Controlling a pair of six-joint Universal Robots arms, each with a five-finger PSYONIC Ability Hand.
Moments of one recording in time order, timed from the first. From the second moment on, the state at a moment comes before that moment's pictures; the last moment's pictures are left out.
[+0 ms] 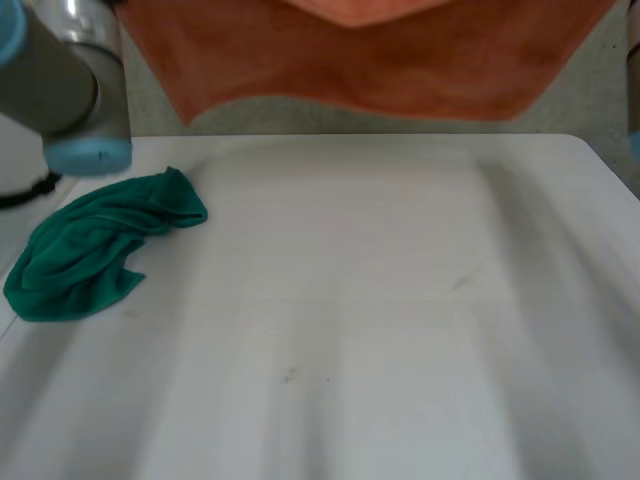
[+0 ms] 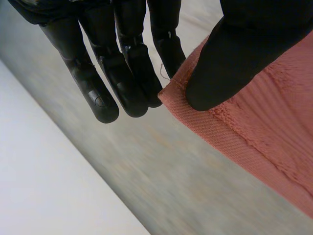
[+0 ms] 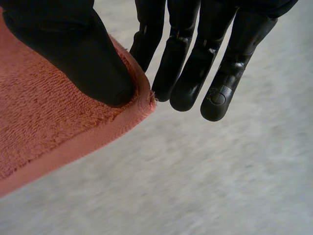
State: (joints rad) left arm 4.36 -2.17 -0.77 3.56 -1.74 3.78; right arm 1.75 -0.97 0.73 -0.35 1.53 2.48; left_hand 1.12 1.20 1.19 1.20 0.98; right_hand 0.98 1.18 1.18 1.19 1.00
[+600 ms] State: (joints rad) left arm 4.51 -1.83 -1.80 3.34 -1.70 3.85; right arm 1.55 -1.21 1.50 0.07 1.21 2.21; left_hand 1.12 1.20 1.19 1.20 0.98; right_hand 0.98 1.18 1.18 1.19 1.00
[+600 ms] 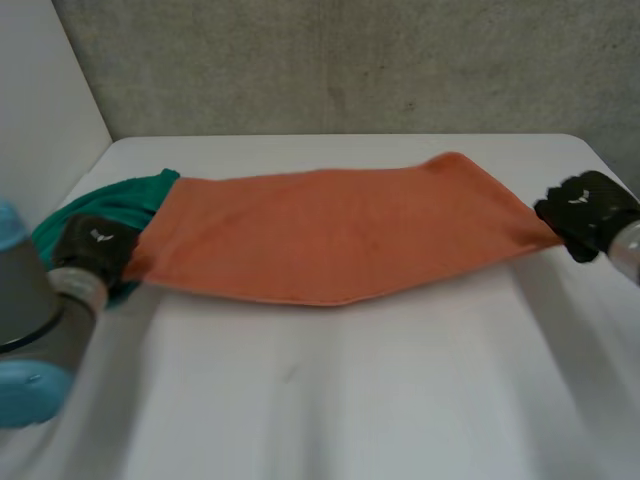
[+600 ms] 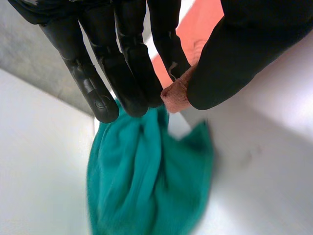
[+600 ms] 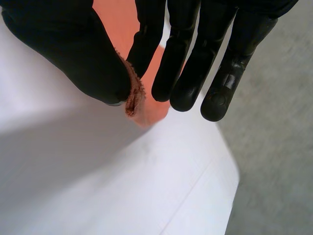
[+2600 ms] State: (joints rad) left arm 4.35 -2.05 -1.64 3.49 -1.69 3.66; right arm 1.53 -0.95 1.43 -0.01 1.25 2.55; left_hand 0.19 0.20 0.21 0.20 0.05; right_hand 0.47 0.55 0.55 0.55 0.36
